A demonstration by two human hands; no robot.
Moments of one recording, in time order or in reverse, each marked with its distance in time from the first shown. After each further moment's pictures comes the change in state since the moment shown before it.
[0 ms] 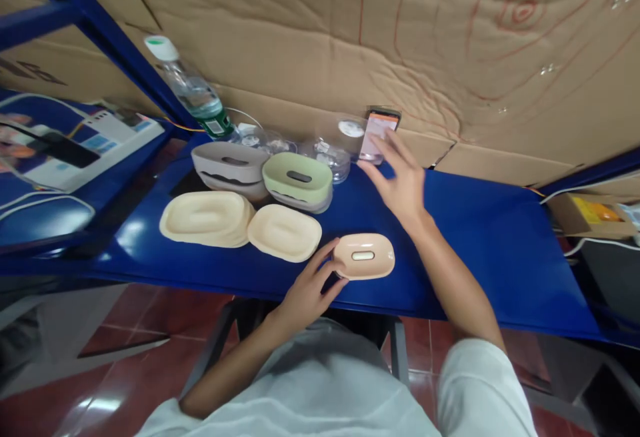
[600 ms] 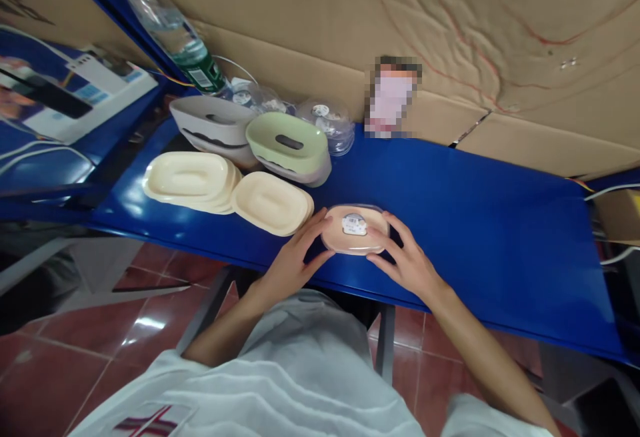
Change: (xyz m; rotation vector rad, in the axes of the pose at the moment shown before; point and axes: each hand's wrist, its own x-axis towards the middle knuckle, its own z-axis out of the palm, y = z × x) left_hand 0.006 -0.002 0.001 -0.042 -0.017 -0.144; right_hand -0.181 0.020 -0.041 0.113 -0.424 -0.179
